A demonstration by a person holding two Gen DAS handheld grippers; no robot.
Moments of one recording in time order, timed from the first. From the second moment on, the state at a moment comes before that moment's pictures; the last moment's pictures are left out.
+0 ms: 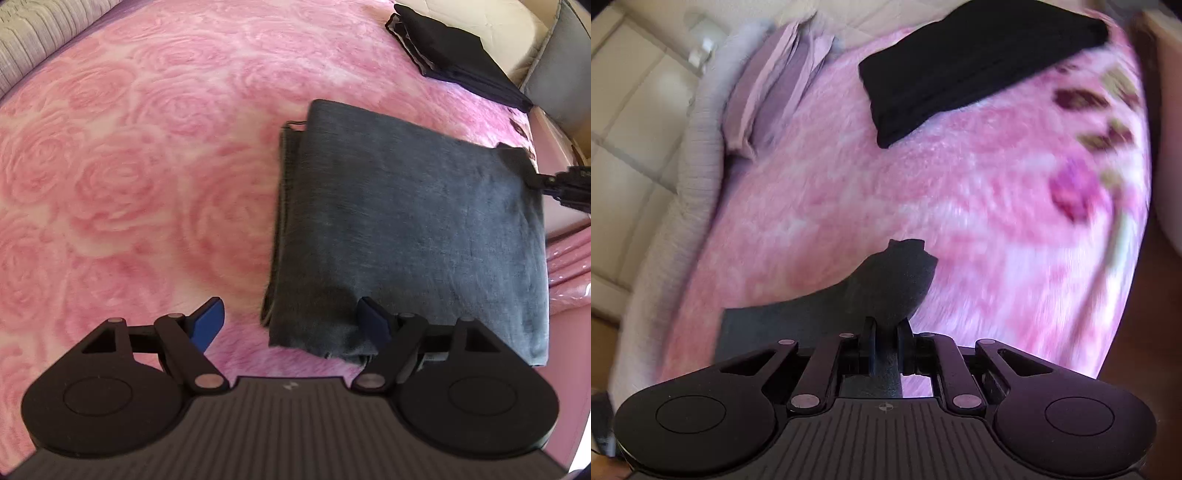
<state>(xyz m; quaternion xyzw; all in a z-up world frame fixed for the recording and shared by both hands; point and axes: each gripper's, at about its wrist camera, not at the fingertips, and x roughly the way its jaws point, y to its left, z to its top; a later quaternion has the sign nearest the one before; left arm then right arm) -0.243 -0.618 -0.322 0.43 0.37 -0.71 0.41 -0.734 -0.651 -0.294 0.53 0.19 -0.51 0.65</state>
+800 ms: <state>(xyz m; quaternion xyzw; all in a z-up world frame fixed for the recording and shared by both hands) -0.265 -0.468 -0.319 0.51 -0.17 -0.81 0.24 -0.486 -0.407 -0.380 -0.15 0.59 -0.36 0.71</state>
